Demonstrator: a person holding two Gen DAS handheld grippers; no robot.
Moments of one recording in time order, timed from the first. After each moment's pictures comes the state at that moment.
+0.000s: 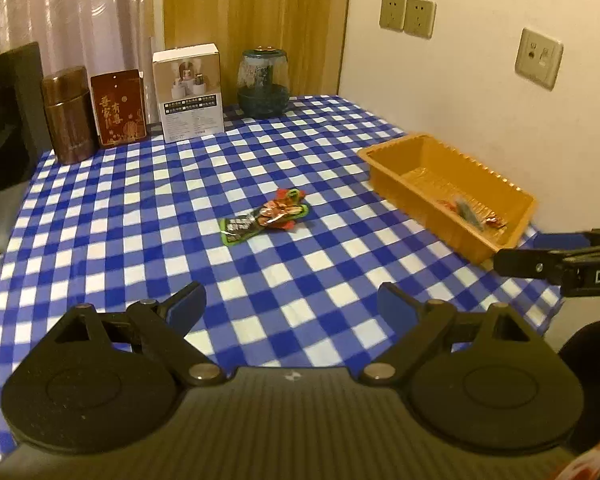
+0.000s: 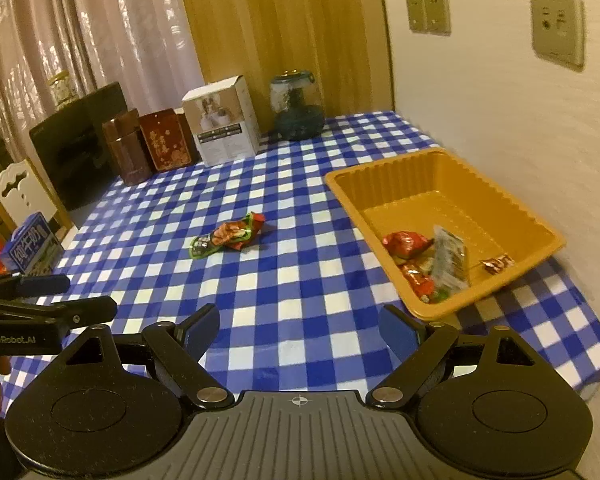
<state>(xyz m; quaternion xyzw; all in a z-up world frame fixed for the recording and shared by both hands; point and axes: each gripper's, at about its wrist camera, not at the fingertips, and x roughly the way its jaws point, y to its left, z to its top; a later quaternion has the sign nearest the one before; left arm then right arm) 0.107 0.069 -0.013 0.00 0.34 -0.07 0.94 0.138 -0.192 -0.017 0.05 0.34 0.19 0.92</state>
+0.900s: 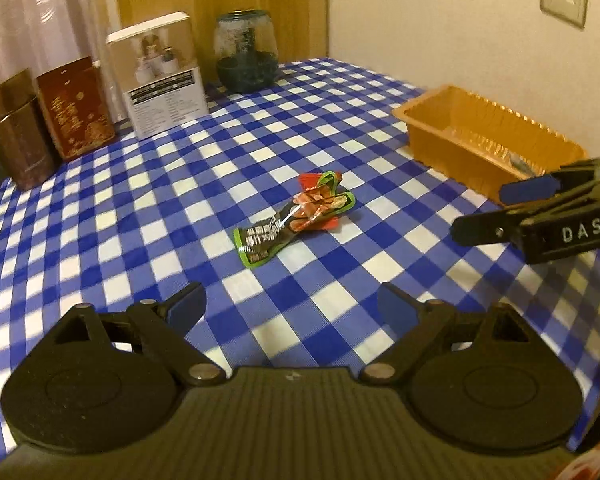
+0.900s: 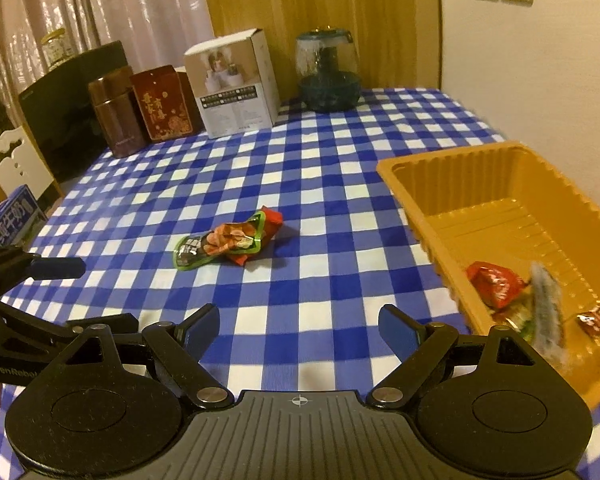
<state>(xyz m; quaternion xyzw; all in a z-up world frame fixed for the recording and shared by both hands) 0.216 0.097 -0.076 0.08 0.37 -0.11 0.92 0.255 -0.123 -0.079 0.03 0.38 0.21 0.90</state>
